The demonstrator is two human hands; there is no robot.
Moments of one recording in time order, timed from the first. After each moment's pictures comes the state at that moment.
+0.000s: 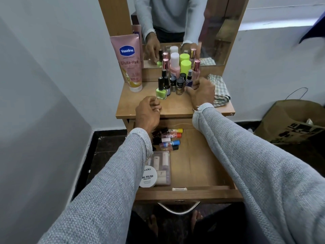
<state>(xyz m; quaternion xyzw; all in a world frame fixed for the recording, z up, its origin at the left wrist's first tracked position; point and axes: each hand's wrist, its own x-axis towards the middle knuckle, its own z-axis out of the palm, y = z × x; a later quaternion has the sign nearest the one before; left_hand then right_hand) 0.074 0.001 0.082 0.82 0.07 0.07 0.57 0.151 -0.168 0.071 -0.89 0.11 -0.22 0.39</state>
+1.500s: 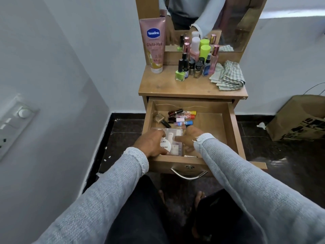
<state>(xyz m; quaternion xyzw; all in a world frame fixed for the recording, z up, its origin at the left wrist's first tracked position) -0.066 0.054 0.055 0.96 -0.04 -0.21 0.16 -0.021 -0.111 0.027 -0.89 0.02 0.31 0.35</state>
